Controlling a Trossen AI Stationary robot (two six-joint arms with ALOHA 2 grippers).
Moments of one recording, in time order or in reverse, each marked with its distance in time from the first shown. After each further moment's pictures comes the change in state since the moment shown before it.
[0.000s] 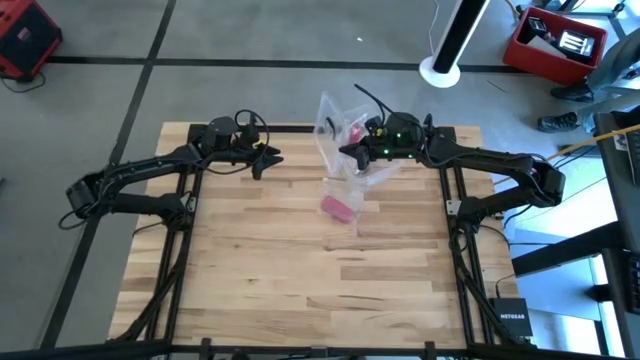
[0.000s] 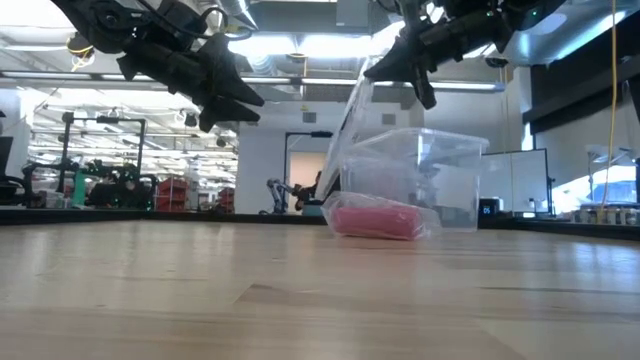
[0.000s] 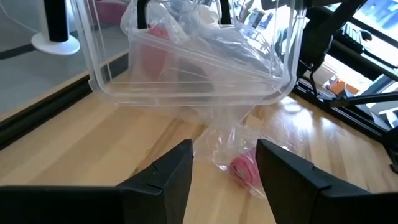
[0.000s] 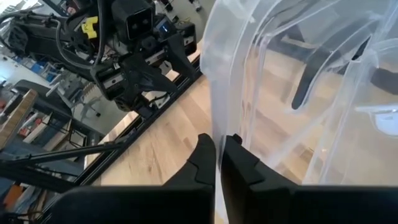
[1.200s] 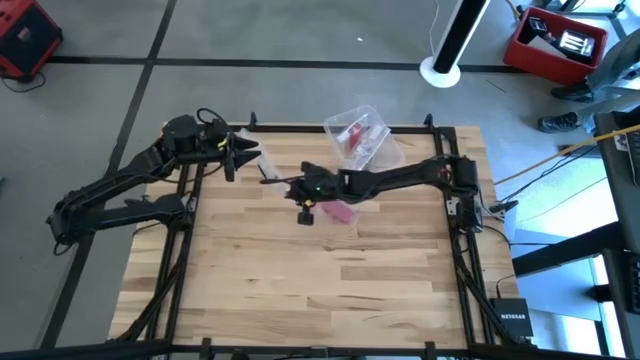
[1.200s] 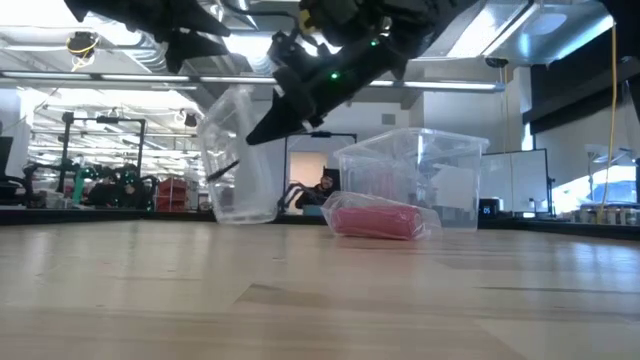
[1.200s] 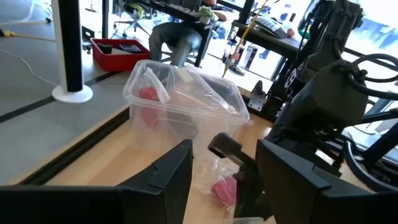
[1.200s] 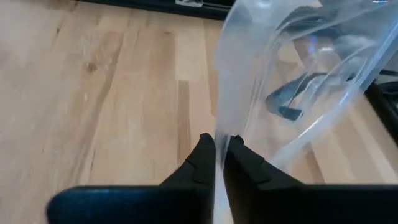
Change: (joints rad) left arm -0.032 -0.380 0.105 -0.322 -0.089 0.014; right arm 0.360 0.693 0.439 0.047 0.312 -0.762
